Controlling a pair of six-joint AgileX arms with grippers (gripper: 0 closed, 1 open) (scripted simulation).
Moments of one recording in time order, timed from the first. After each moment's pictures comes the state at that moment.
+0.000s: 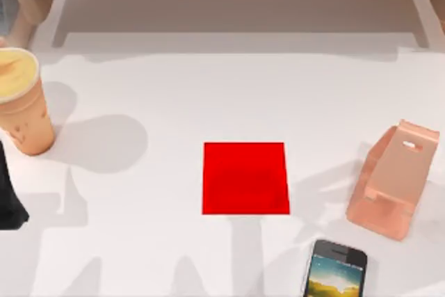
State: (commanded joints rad) left arm 0.00 0.00 0.00 0.00 0.00 0.00; right arm -0.28 1.57 1.05 -1.04 0.00 0.20
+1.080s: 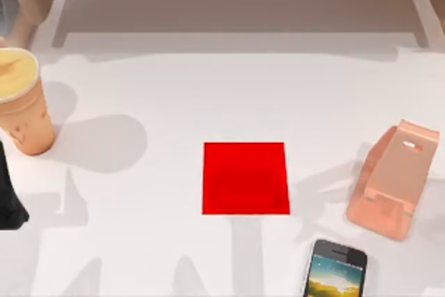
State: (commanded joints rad) left arm 0.00 0.00 0.00 0.00 0.00 0.00; right arm -0.28 1.75 0.85 -0.68 0.00 0.21
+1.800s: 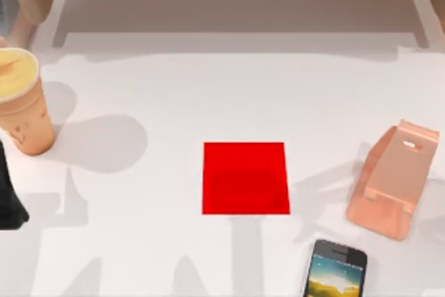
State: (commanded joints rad) left arm 0.00 0.00 0.00 0.00 0.00 0.00; right arm -0.28 1.76 0.85 -0.67 0.00 0.21
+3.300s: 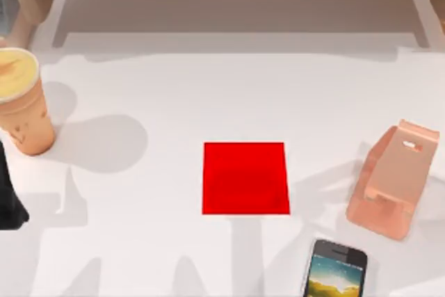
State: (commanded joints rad) left arm 0.00 0.00 0.00 0.00 0.00 0.00; right arm -0.28 1.61 1.08 -1.05 0.00 0.21
